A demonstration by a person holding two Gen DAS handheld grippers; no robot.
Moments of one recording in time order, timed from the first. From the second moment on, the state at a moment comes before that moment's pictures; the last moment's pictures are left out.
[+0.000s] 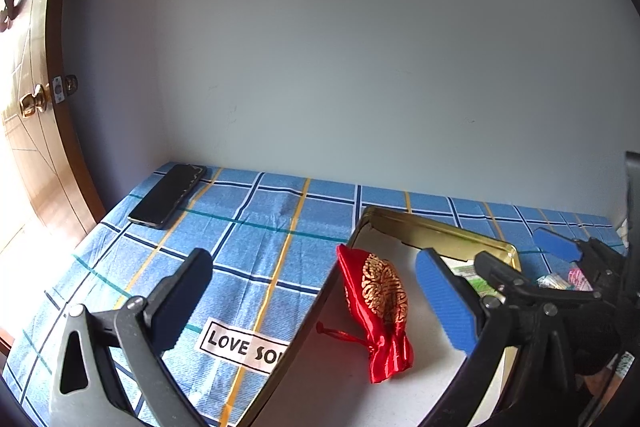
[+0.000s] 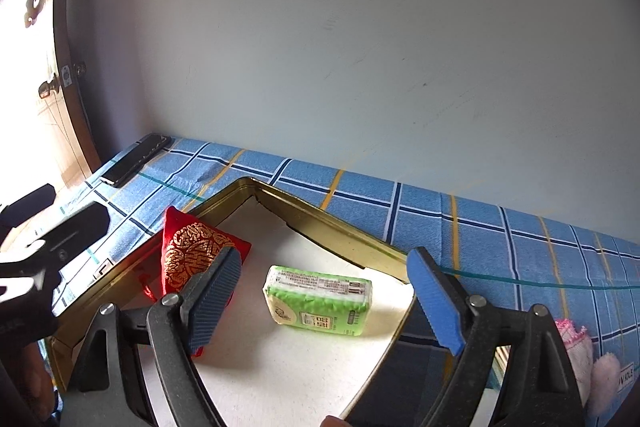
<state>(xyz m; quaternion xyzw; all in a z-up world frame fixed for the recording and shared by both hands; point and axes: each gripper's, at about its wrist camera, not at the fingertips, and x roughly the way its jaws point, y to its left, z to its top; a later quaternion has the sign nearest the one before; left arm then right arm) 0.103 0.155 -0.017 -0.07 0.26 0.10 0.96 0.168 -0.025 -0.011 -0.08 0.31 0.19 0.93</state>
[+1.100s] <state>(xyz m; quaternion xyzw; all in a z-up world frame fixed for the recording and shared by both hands) 0.083 0.101 -0.007 -0.02 0.23 0.09 0.97 0.071 -0.122 -0.006 -0.06 0.29 0.12 0.95</state>
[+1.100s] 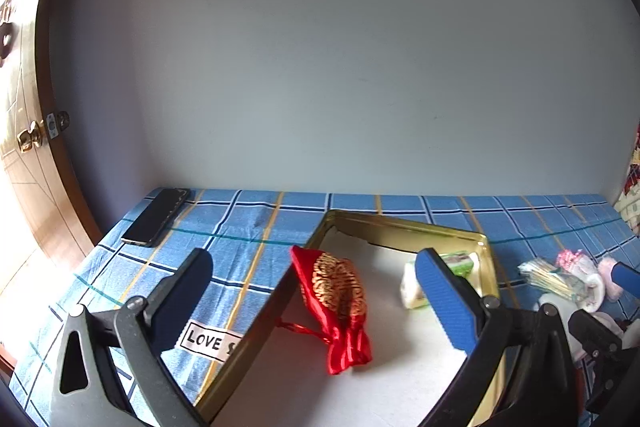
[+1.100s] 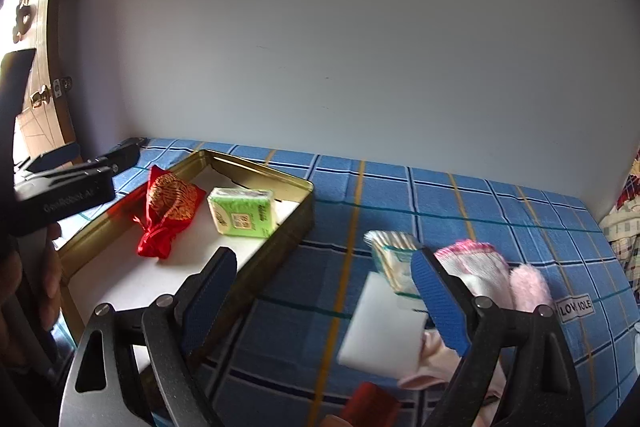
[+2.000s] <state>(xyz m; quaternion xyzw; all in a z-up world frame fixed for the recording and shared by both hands) 0.041 -0.070 -0.026 0.07 0.27 -0.06 0.96 0.024 -0.264 -0.035 -0.01 0.28 0.01 0.96</state>
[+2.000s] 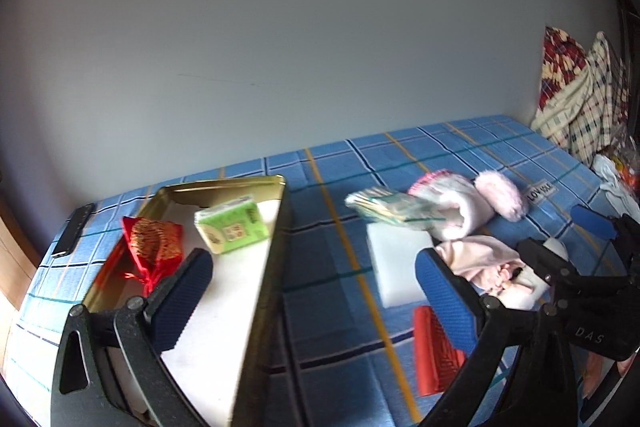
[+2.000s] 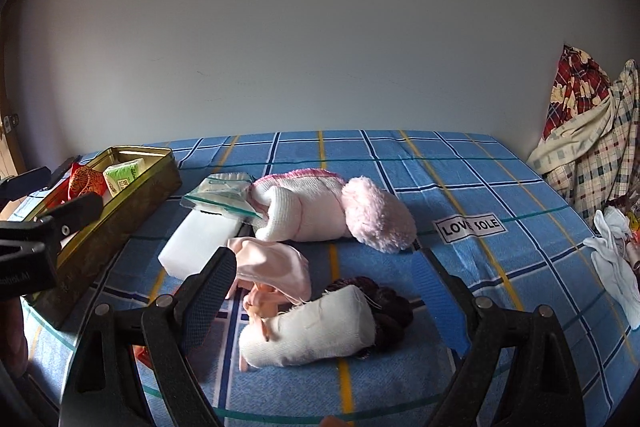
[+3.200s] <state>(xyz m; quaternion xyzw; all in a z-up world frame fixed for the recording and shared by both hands) 0.031 -0.119 -0.076 0.10 0.37 -0.11 0.91 0.012 -0.296 -0.038 0.05 0.27 -0.01 0.96</state>
